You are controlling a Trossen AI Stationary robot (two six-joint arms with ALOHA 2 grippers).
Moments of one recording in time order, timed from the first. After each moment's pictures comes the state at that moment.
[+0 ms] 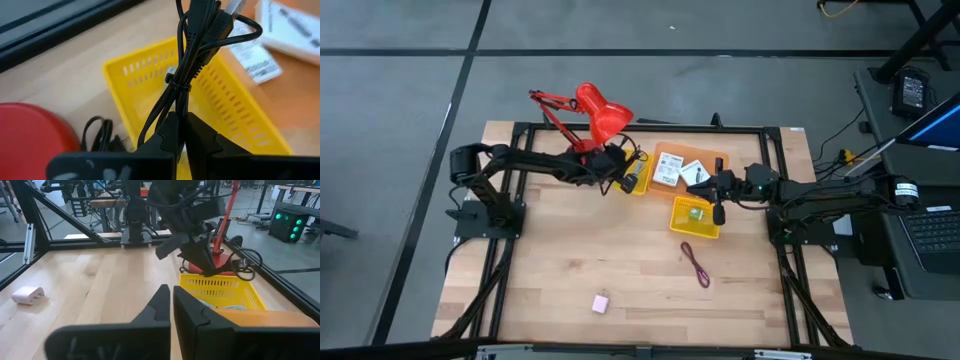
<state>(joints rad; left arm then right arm) 0.28 1.64 0.93 -0.12 -0.35 -0.52 -0.20 0.99 0.28 0.58 -0.10 0.00</state>
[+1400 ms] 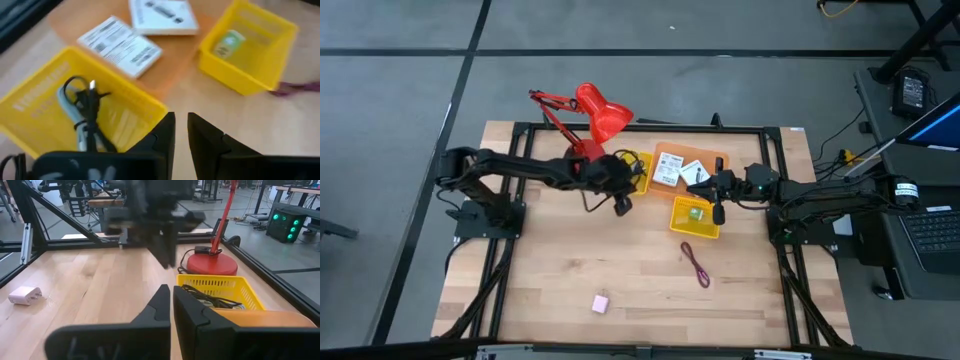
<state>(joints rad) 0.18 1.53 0.95 -0.14 -0.07 -0.25 -0.20 0.99 0.28 0.58 -0.10 -0.01</state>
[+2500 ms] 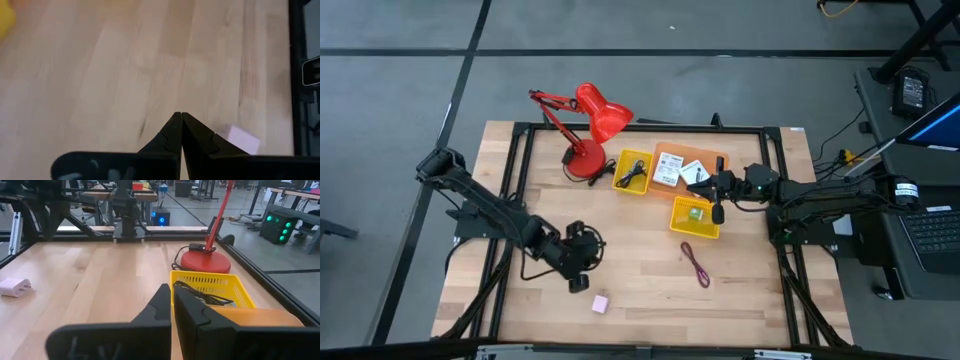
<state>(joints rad) -0.55 1.38 0.95 -0.53 -0.32 -0.71 -0.20 0.99 0.28 0.56 -0.07 -0.06</state>
